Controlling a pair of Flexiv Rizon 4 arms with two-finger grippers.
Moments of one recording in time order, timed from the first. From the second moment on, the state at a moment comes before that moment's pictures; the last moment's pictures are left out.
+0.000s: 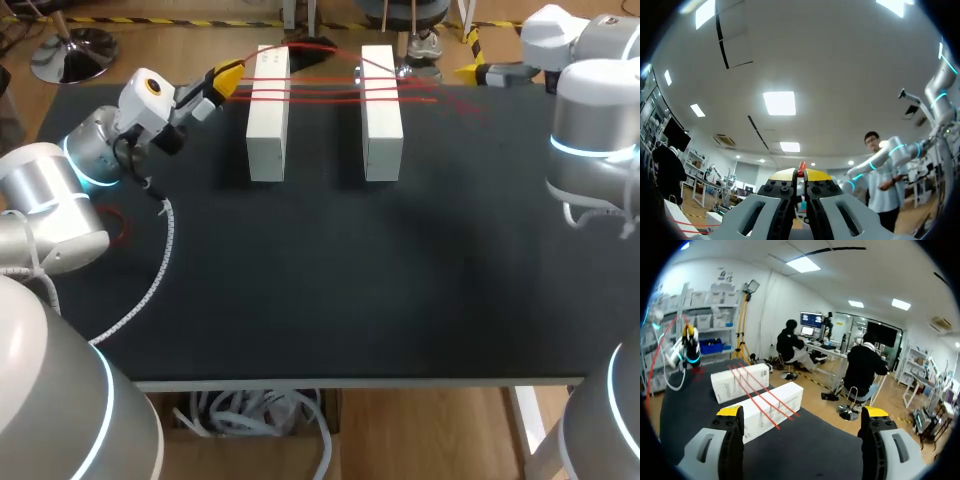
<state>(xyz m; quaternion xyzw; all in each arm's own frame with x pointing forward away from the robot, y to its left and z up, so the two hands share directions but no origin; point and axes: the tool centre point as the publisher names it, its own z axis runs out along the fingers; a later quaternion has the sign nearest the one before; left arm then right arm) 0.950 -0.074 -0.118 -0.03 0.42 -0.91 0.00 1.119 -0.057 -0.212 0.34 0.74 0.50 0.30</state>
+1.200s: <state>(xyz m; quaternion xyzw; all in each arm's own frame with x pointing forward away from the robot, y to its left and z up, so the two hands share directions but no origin) 0.950 -0.074 -0.118 -0.03 0.42 -0.91 0.00 0.996 -0.042 -0.136 0.61 0.38 0.70 0.04</state>
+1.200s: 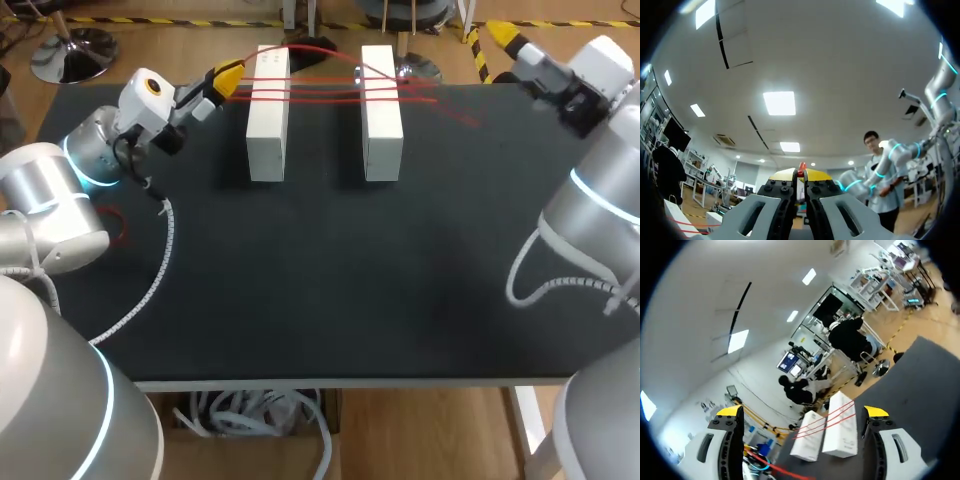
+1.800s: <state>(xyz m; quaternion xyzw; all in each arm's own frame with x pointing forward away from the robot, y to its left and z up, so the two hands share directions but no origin) 0.950 -0.074 -0.118 -0.03 0.42 -0.91 0.00 0.950 -0.011 -0.126 0.63 0.20 0.74 -0.13</state>
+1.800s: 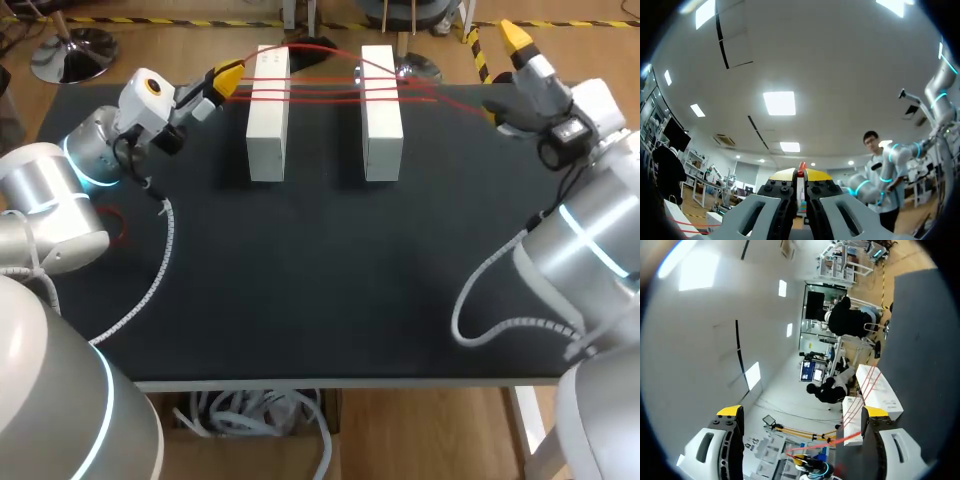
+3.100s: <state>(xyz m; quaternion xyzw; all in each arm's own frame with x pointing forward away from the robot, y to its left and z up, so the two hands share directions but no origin) 0.950 -0.074 -0.118 -0.02 0.42 -0.91 0.00 0.930 0.046 -0.173 0.65 0.05 0.73 -0.21</state>
